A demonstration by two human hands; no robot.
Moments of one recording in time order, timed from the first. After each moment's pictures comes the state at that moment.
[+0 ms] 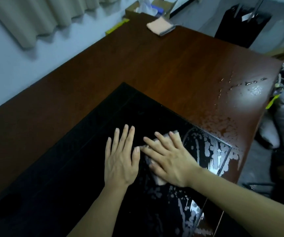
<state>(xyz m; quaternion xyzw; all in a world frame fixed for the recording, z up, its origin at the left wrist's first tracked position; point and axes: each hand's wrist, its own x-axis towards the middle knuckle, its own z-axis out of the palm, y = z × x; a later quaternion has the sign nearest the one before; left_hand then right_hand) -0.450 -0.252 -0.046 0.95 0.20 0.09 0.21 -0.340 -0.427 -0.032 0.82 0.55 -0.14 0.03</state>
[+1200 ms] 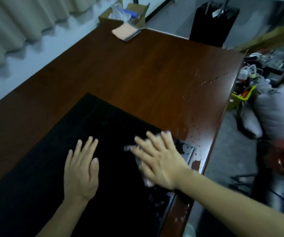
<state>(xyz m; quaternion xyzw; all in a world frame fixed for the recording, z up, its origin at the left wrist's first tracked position) -0.438 -0.252 -0.033 0.95 0.19 0.11 0.24 -0.296 -0.489 -0.033 0.85 0.51 -0.11 -0.02</state>
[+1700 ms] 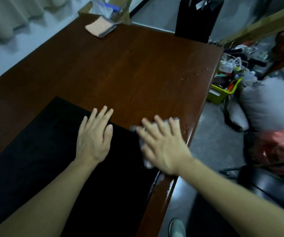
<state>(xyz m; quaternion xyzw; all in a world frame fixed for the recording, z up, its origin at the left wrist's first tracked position) -0.293 -0.307 -0.034 0.97 0.09 0.09 0.19 -0.231 -0.547 -0.037 0.91 0.40 -0.07 -0.02</state>
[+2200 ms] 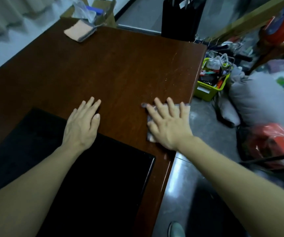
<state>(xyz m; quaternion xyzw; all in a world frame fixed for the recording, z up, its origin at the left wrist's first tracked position) -0.225 -0.288 -0.040 0.98 0.07 0.03 0.16 -0.151 -0.576 -0.037 0.96 0.27 -0.12 -0.01</state>
